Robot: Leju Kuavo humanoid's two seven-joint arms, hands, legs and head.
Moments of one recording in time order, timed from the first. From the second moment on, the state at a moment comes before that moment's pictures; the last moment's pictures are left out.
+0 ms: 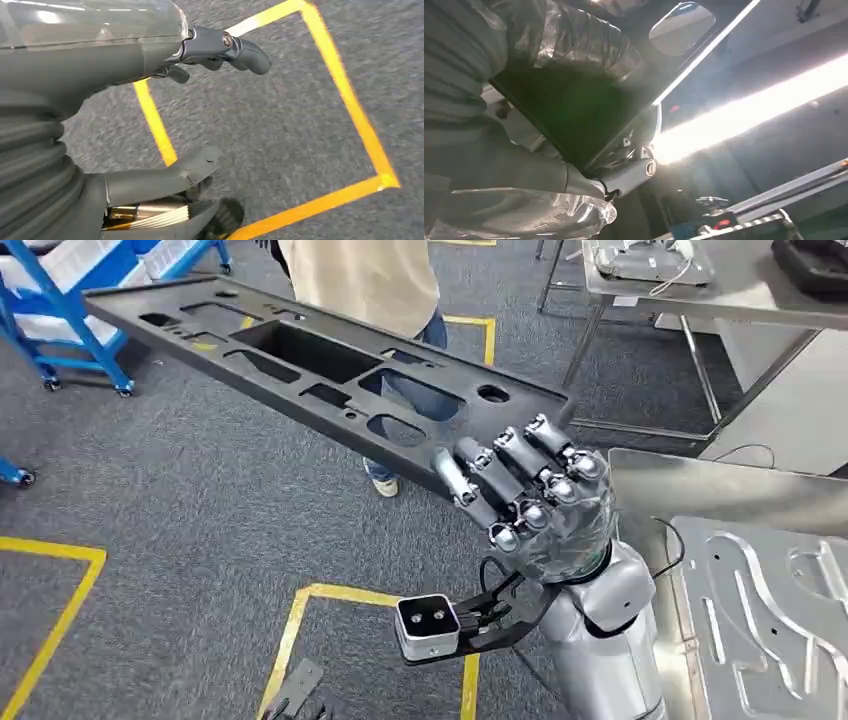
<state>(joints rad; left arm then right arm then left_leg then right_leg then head) -0.23 -0.18 0.18 -0.22 -0.72 0.14 -0.39 -0.42 0.20 0.27 -1.94 1.39 -0.70 -0.61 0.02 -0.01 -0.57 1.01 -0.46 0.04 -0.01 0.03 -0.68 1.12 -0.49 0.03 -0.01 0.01</state>
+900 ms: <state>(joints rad) -0.22 -0.17 0.18 -0.22 -0.74 0.14 -0.38 -0.43 0.19 0.28 -1.94 1.40 -0.70 -0.59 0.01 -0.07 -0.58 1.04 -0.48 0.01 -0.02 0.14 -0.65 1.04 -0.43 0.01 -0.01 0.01</state>
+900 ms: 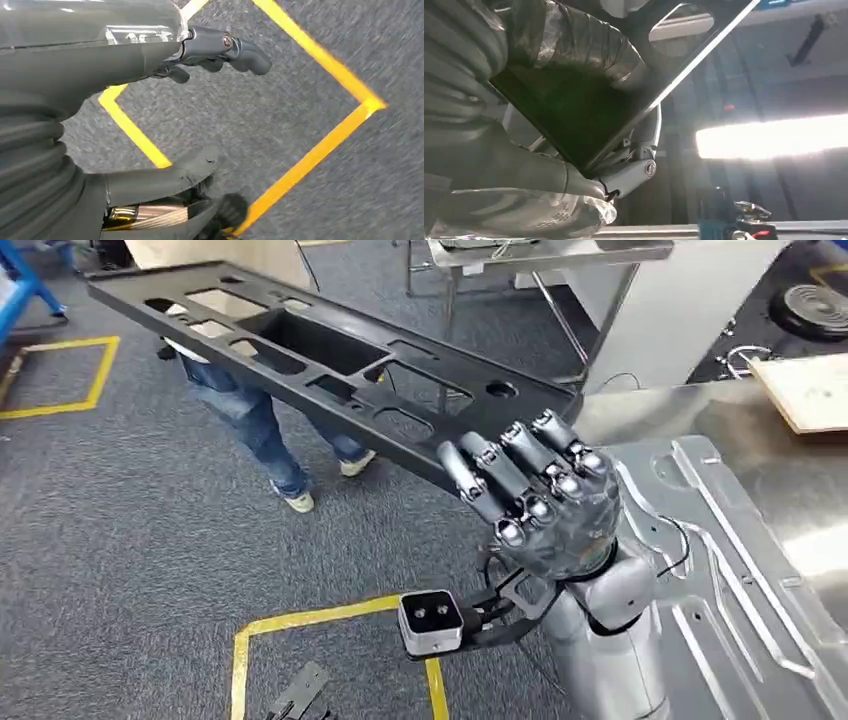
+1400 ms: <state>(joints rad) -0.22 -0.17 0.18 -0.22 -0.74 0.14 -0.39 -0.43 0.18 0.28 -1.94 1.40 -0.70 -0.58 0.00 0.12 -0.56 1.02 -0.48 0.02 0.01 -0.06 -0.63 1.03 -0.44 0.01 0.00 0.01</state>
